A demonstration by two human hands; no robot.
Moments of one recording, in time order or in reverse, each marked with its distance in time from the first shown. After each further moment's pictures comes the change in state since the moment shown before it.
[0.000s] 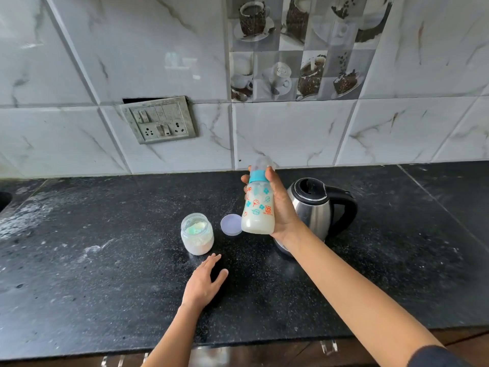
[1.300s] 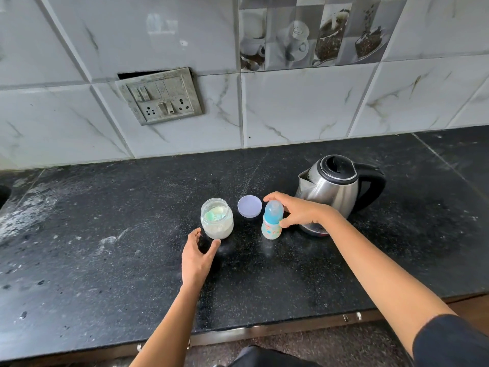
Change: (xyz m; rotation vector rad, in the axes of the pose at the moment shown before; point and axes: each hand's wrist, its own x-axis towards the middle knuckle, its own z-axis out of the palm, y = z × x) left_hand 0.016 -0.033 -0.057 -0.335 0.259 -0.229; right_hand 0.032 0.035 -0.102 -1.451 -0.146 0.506
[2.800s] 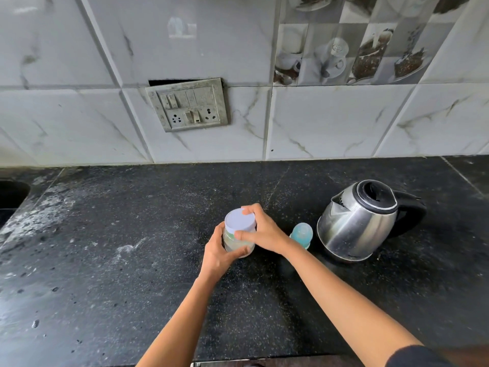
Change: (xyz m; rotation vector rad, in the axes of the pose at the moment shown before) left_hand 0.051 0.025 -0.015 -0.125 -0.231 0.144; right_hand 0.078 -0.090 0.079 0.240 0.316 -0.084
